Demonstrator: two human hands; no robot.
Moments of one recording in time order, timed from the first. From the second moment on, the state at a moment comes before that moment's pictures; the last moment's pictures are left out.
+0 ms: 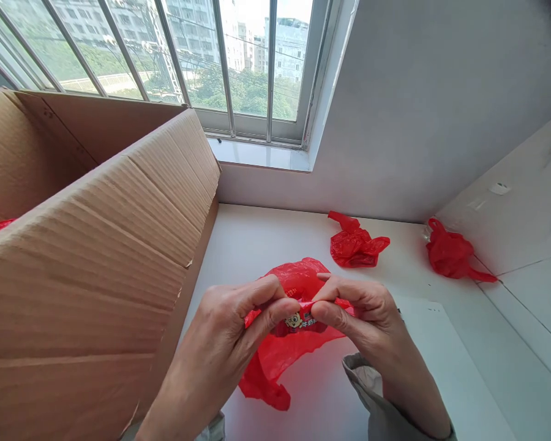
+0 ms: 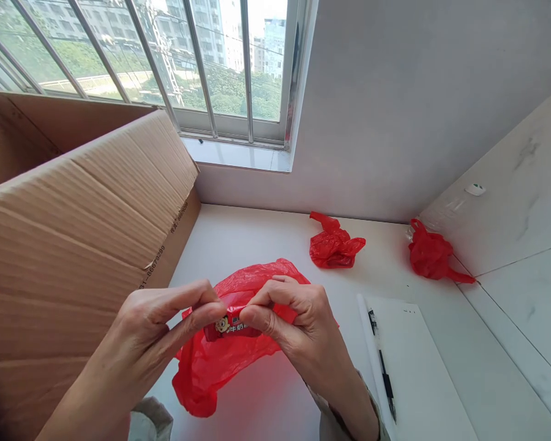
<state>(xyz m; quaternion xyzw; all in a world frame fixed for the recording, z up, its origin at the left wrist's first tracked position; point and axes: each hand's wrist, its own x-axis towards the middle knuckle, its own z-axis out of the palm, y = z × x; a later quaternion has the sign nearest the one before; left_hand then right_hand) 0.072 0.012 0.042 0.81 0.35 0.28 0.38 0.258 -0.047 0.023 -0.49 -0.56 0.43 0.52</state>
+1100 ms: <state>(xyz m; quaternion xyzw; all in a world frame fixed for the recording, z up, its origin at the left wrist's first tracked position) 0.072 0.018 0.038 0.81 0.34 0.25 0.41 0.267 -0.038 0.014 -0.46 -0.49 0.53 0.51</state>
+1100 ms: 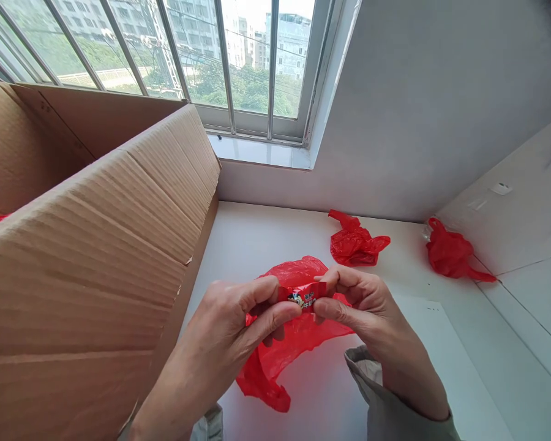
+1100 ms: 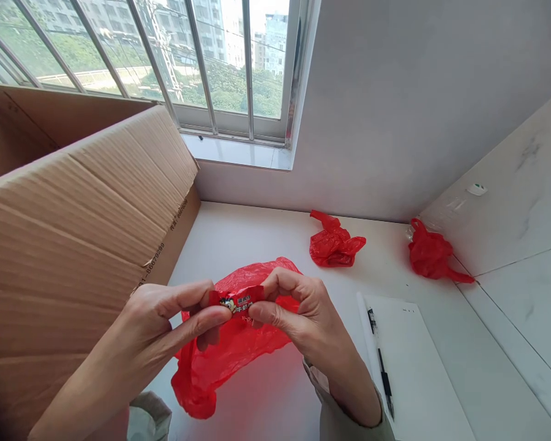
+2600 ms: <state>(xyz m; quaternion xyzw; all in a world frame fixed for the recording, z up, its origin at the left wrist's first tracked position) 0.047 0.010 0.021 0.87 0.39 0.05 0.29 0.245 -0.001 -0.055 -0.64 -0.74 0.20 0.10</state>
